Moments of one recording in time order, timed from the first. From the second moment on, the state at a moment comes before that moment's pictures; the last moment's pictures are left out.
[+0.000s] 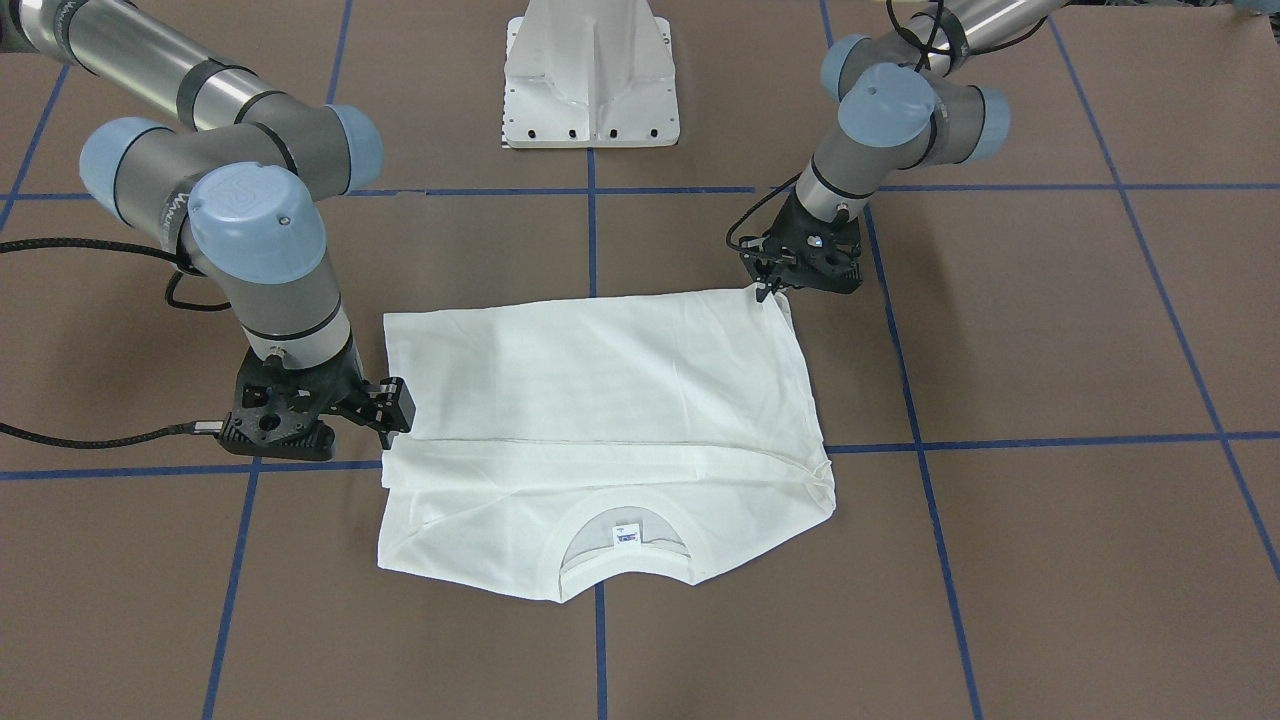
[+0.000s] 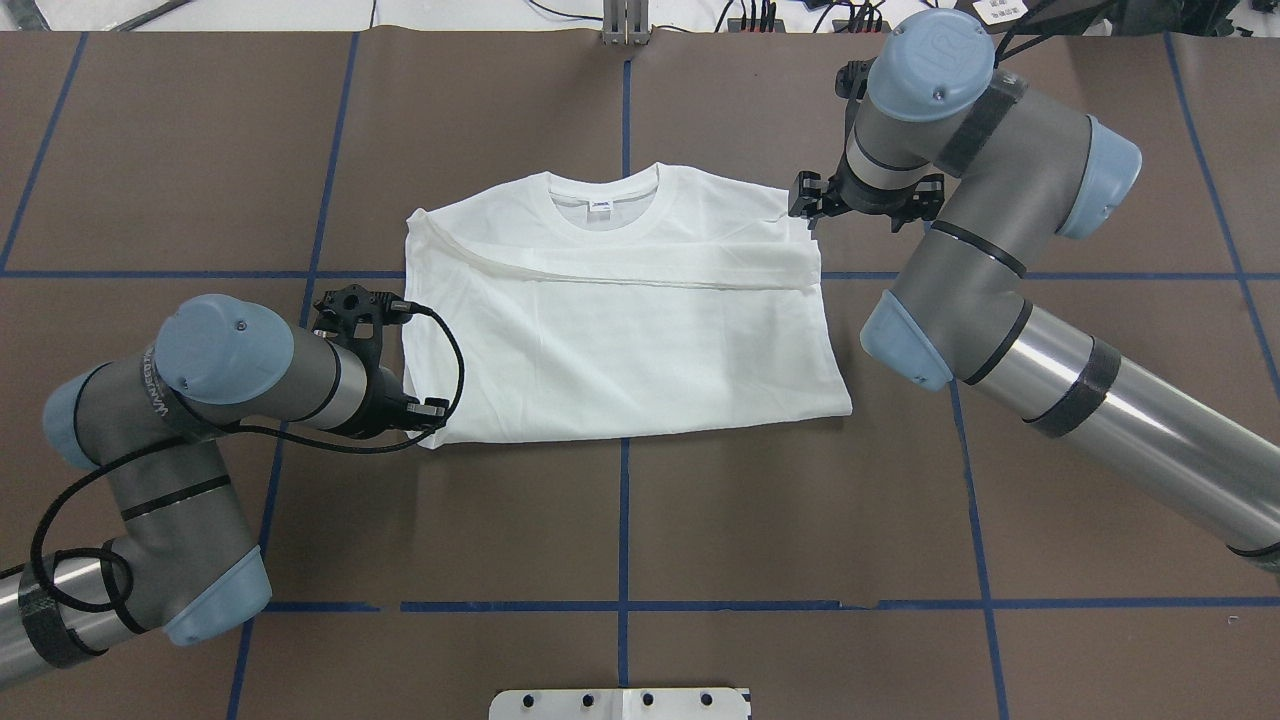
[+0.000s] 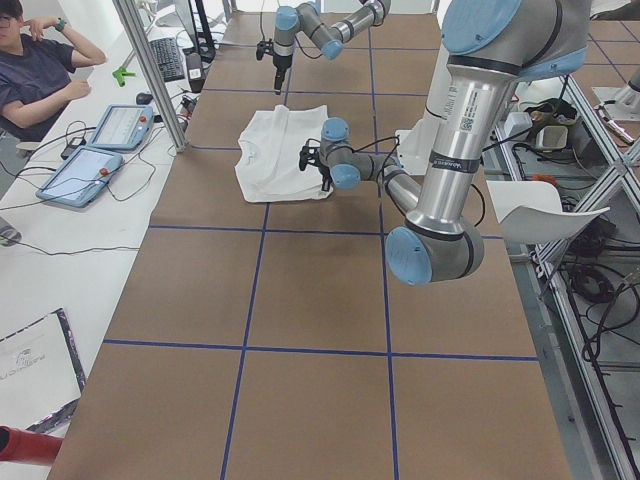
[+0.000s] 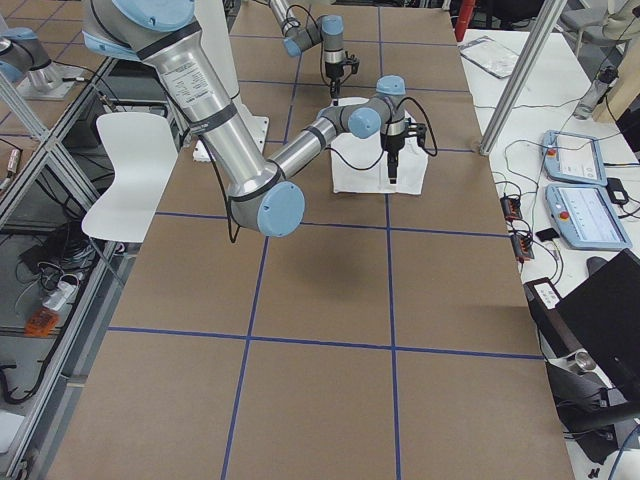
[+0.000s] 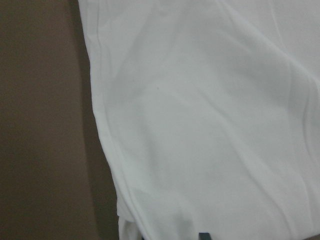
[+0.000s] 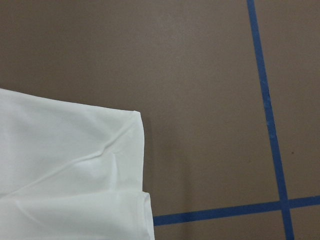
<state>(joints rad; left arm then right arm) -0.53 -1.87 -1.76 -2.05 -1.91 -1.16 0.81 -0.95 1.56 -1.57 1.88 1.03</state>
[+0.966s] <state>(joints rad) -0.84 -1.94 -1.55 -1.97 -1.88 -0.69 0.80 -0.93 1.56 -1.57 1.88 1.04</state>
